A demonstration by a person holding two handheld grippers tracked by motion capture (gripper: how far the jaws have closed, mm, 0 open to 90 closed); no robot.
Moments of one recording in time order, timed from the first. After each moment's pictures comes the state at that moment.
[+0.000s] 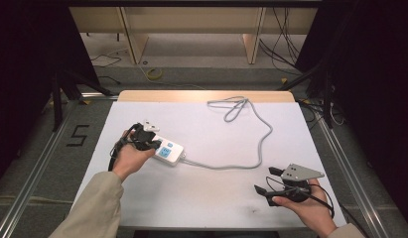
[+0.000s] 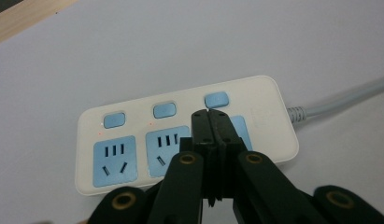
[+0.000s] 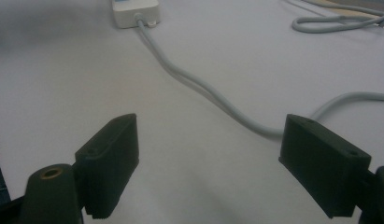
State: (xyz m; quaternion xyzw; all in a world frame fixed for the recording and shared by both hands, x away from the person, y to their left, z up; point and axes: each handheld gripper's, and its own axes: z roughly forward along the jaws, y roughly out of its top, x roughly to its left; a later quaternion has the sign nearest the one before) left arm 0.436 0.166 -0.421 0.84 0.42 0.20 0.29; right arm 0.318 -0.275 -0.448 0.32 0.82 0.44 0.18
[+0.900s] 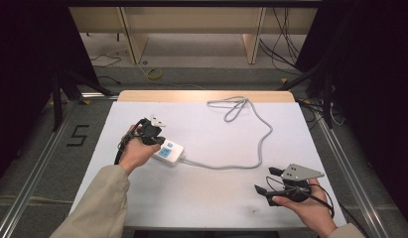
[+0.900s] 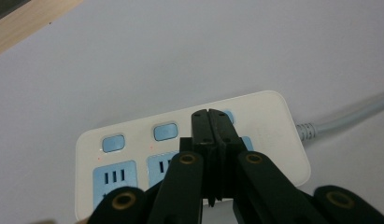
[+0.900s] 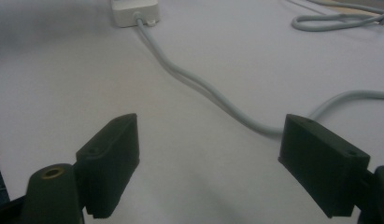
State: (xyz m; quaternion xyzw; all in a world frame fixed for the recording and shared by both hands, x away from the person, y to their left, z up) left arm 0.456 0.153 -0.421 0.85 0.41 0.20 0.27; right arm 0.319 -0.275 -0.449 0.33 0.82 0.44 0.17
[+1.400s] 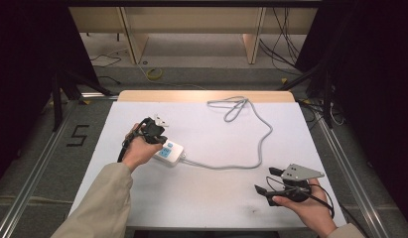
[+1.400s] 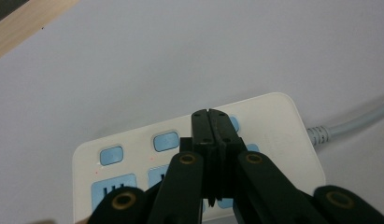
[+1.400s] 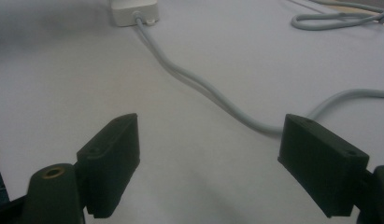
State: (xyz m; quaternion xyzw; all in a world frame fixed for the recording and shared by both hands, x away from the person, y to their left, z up) left arm 0.465 0.147 -0.428 0.86 0.39 0.20 0.26; right arm 0.319 -0.275 -0.449 0.33 0.82 0.44 0.17
